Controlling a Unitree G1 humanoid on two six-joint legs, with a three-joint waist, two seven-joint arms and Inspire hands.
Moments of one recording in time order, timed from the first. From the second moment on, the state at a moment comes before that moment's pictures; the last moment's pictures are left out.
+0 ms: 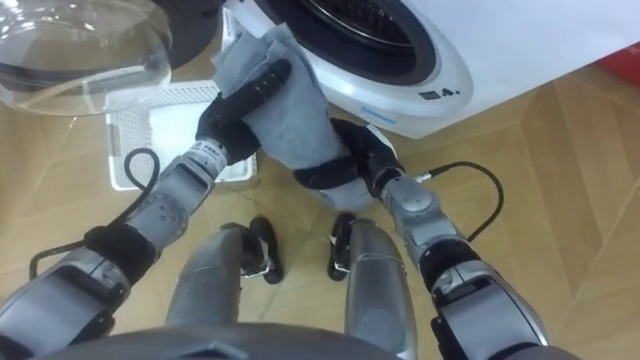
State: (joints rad) left arm -0.34 0.17 -0.51 0.77 -1.31 -0.14 -0.33; right arm -0.31 -0.20 0.39 0.97 0.25 -0.17 0.18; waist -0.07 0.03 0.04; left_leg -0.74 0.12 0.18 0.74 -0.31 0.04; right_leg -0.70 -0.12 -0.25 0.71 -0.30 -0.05
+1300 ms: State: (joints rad) left arm -0.25 0.13 -0.20 0.87 -0.77 -0.13 0.07; right arm -0.30 -0.21 0.23 1.14 0.36 -0.07 0.06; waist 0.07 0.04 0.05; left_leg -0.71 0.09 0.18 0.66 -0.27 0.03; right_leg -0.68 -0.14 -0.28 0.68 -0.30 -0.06
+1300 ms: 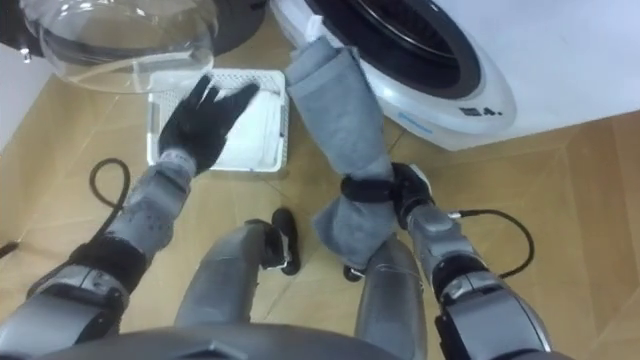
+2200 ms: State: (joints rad) left arm -0.16 0.14 -0.25 0.89 -0.34 -0.13 0.20; right arm -0.45 -0.36 0.17 1.32 0.64 -0.02 0.07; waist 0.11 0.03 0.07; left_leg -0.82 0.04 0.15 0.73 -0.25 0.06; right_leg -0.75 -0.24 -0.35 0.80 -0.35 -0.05
